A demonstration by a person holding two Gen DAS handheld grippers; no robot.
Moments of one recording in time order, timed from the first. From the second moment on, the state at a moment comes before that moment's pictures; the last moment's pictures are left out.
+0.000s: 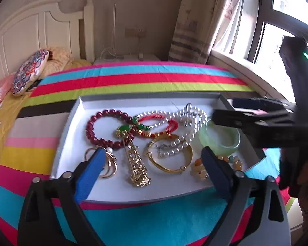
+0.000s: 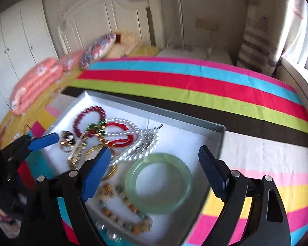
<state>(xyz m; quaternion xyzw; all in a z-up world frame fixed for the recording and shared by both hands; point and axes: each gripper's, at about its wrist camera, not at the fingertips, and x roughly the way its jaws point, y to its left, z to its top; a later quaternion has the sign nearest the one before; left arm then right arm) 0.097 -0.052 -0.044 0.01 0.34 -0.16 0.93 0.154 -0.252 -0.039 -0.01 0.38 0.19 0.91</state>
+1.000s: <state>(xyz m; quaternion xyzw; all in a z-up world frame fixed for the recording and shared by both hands) 0.037 -0.012 -0.052 -0.06 0.31 -0.15 0.94 0.034 -0.235 -0.087 -0.06 0.38 0.23 0.89</state>
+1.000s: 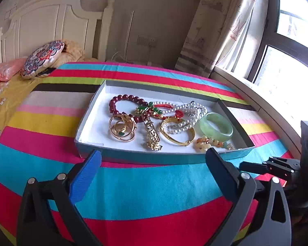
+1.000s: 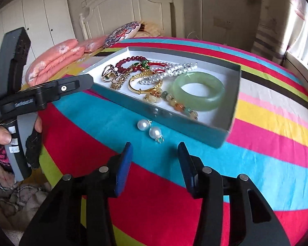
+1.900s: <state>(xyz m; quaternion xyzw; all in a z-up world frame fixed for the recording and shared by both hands) 0.016 -0.057 -0.047 0.05 0.30 -0.16 0.94 0.020 -0.265 -0.085 -0.04 0.34 0.20 0.92</state>
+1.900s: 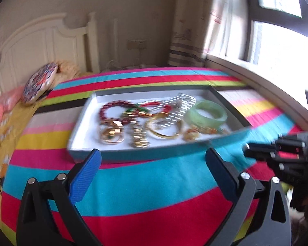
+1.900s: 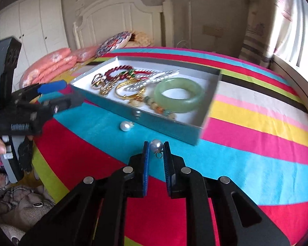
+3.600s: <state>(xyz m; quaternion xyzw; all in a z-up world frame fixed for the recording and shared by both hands) 0.057 -0.141 -0.009 0.08 0.32 -0.24 0.91 0.039 -0.267 -0.047 -0.05 0.30 0.21 0.93</state>
